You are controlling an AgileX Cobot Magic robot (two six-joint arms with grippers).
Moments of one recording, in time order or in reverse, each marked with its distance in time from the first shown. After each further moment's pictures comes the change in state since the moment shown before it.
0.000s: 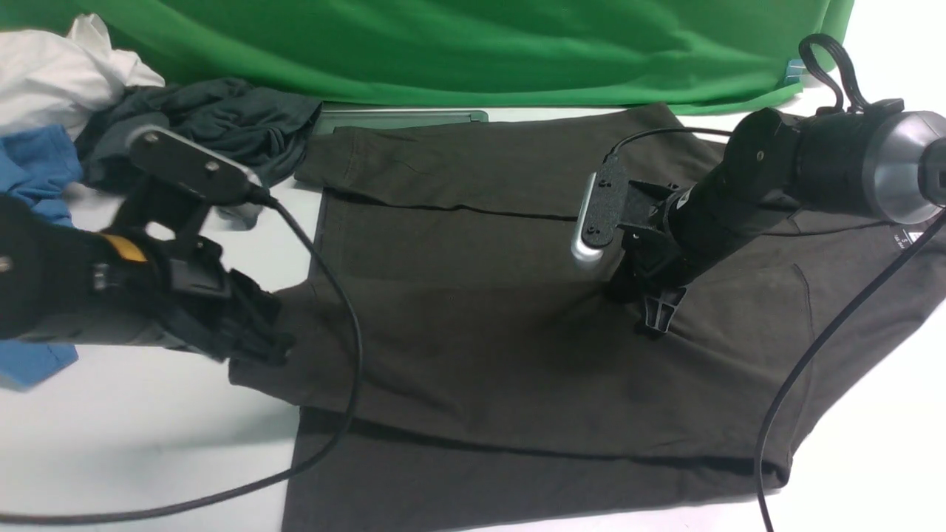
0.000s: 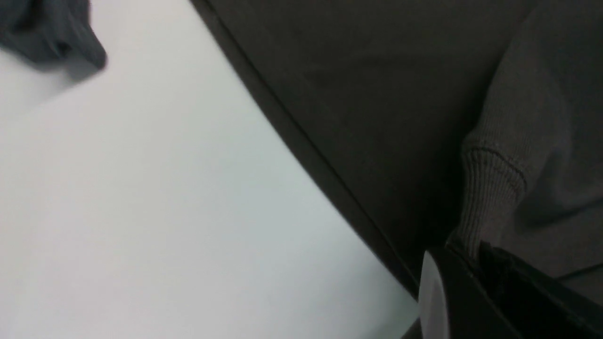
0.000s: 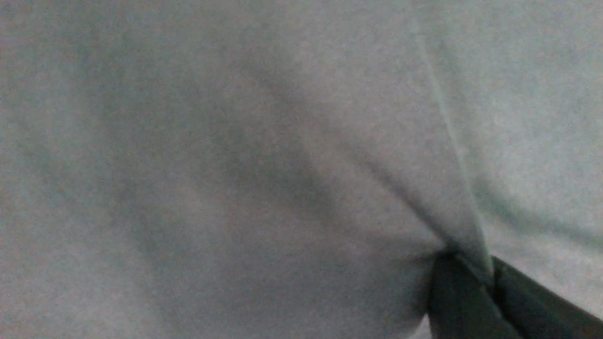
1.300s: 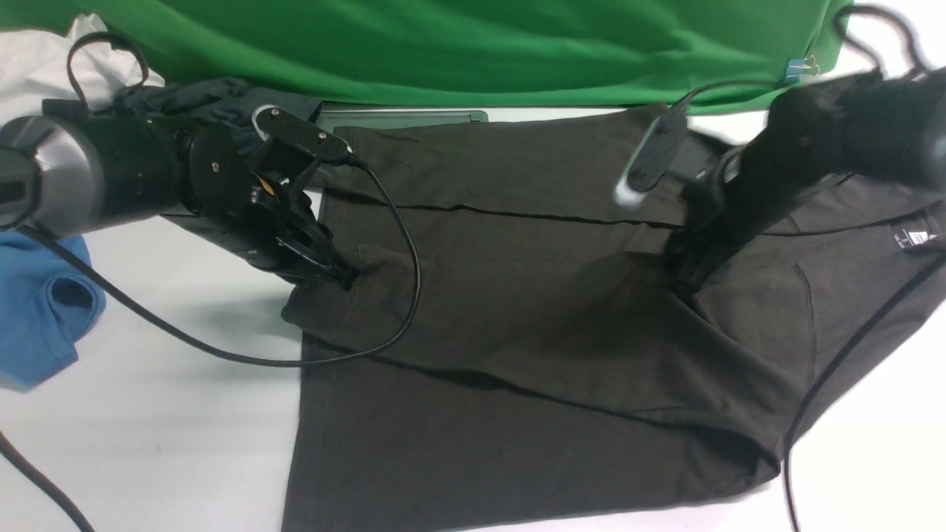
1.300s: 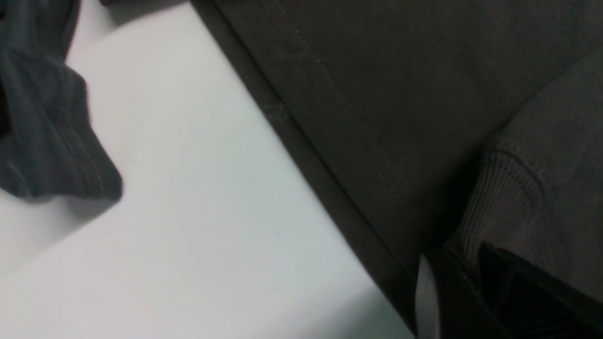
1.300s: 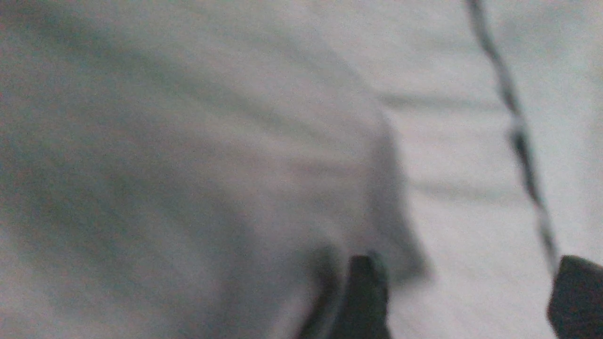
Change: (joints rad) right arm -0.054 -0.113 0.000 -0.425 0.025 0.545; left arm 0.001 0.507 -0.379 0.161 -0.046 -0.077
